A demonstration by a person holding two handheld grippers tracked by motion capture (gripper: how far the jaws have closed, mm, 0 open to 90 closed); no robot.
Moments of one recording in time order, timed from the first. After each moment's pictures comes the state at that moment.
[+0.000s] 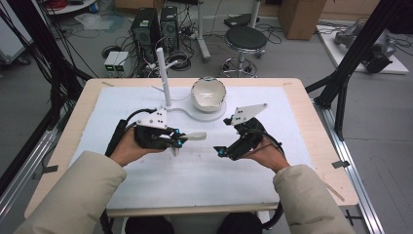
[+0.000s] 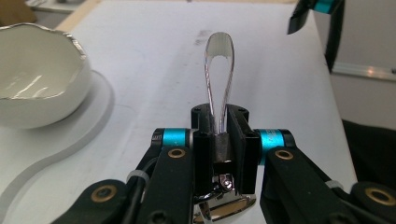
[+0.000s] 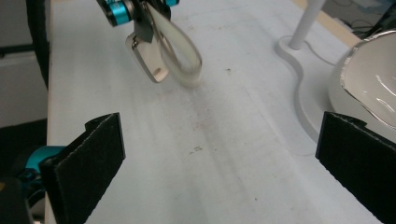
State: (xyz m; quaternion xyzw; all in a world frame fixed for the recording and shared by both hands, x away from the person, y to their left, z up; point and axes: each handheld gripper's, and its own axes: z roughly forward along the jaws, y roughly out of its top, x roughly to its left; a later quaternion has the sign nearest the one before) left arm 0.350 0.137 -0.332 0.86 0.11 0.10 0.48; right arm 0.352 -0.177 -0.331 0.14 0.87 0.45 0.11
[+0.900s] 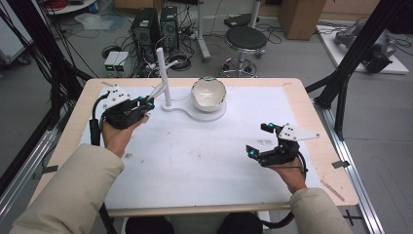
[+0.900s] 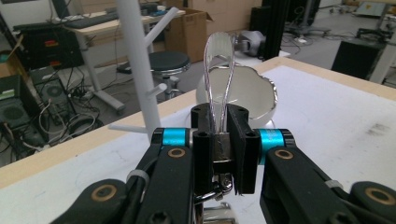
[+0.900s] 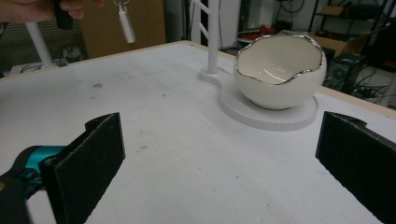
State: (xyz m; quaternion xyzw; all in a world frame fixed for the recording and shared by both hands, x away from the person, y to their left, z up) left arm 0.373 0.200 -0.326 0.70 0.36 0.30 0.54; right arm 0.326 -0.275 -0.389 0.25 0.74 0.59 0.19
